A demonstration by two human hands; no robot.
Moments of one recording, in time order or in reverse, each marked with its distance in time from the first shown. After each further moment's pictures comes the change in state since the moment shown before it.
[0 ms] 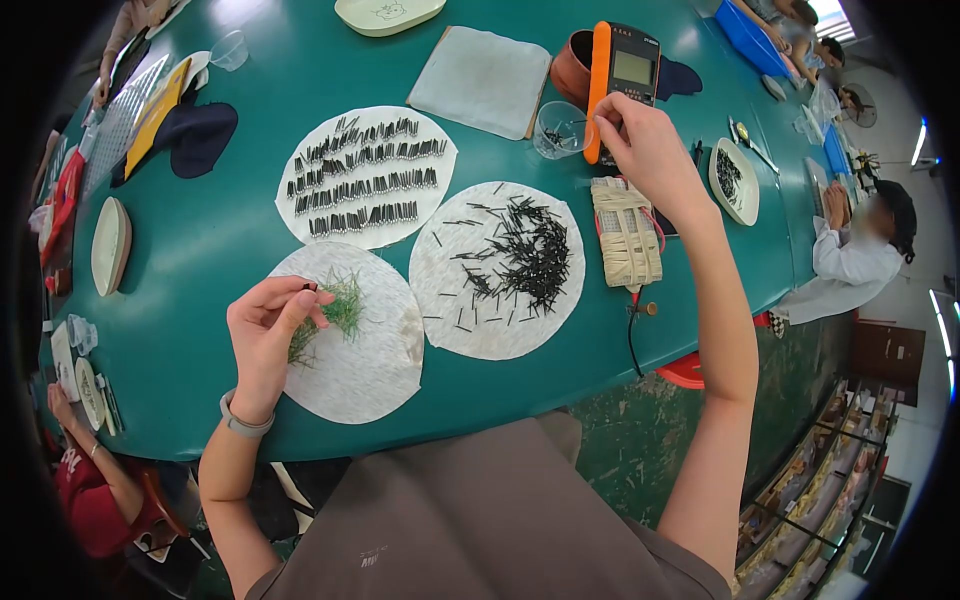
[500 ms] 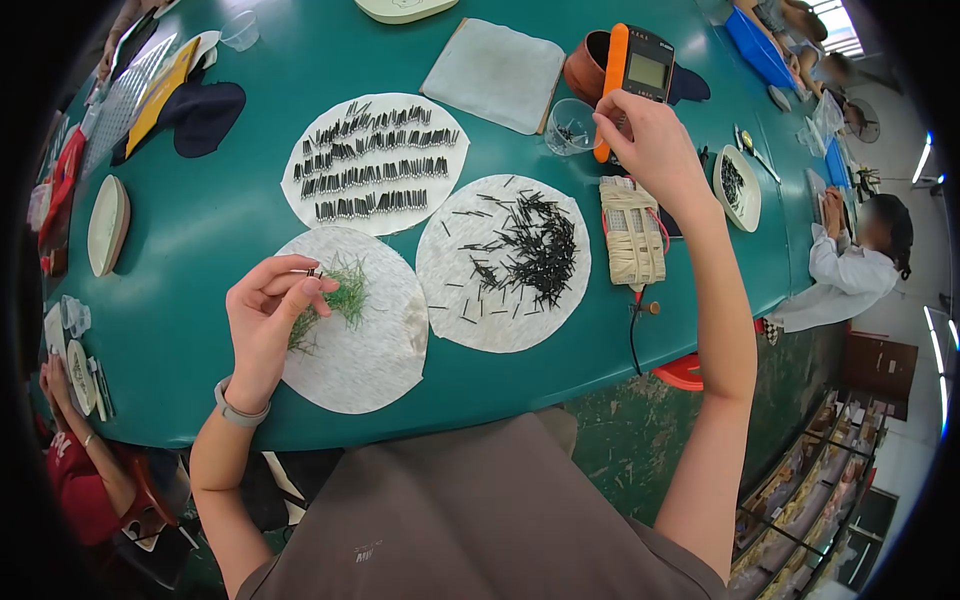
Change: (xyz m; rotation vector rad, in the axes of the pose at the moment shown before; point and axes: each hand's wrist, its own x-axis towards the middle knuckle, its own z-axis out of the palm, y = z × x) left_hand 0.000 0.005 -0.001 0.065 -0.008 -0.013; right_hand 0.007 -0.011 0.001 -0.059 -0.027 -0.069
